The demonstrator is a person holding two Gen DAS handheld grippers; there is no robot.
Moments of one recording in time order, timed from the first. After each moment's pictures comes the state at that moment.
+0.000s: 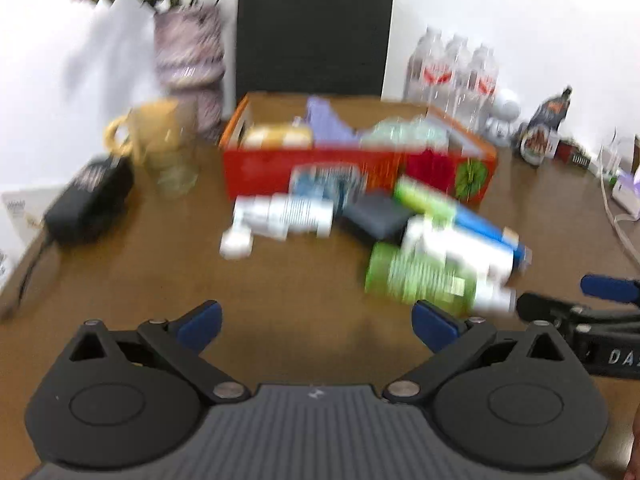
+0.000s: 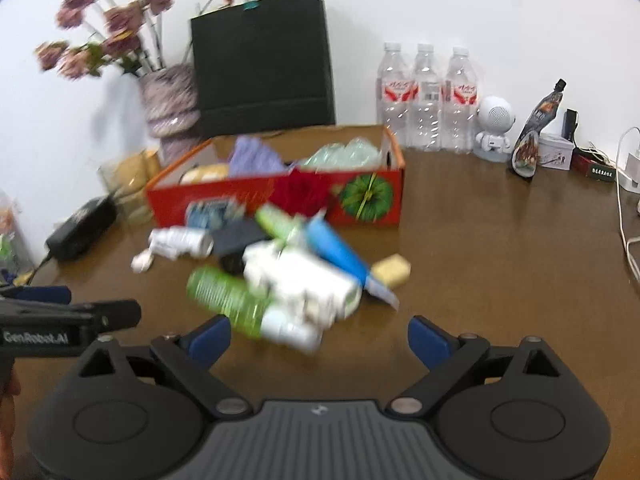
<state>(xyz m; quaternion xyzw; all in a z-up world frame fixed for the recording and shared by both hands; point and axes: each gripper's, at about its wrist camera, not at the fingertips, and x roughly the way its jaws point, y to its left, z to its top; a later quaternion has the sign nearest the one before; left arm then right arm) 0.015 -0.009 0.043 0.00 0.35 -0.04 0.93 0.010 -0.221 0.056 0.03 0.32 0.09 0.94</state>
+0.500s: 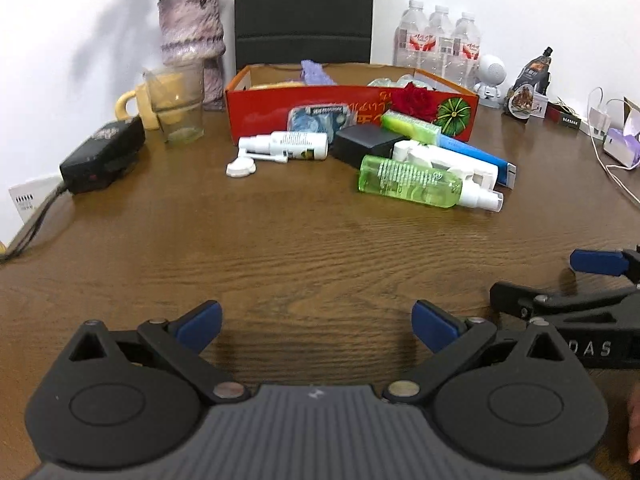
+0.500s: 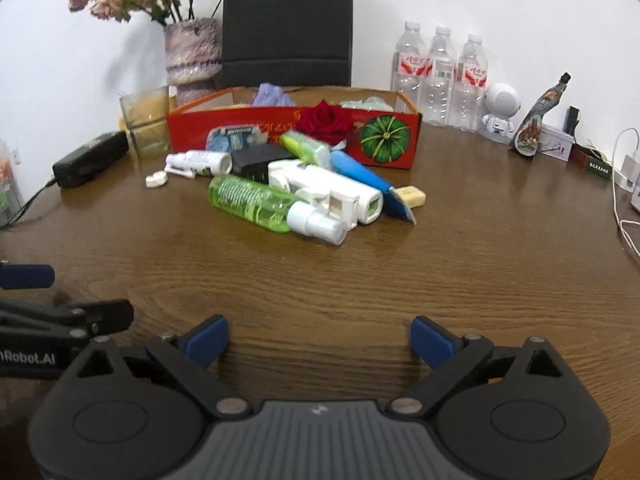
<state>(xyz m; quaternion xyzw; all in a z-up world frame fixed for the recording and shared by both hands) -0.033 -0.009 0.009 0.01 0.35 -0.04 0.93 -0.031 -0.195 0.018 -0.02 0.34 0.08 0.94</state>
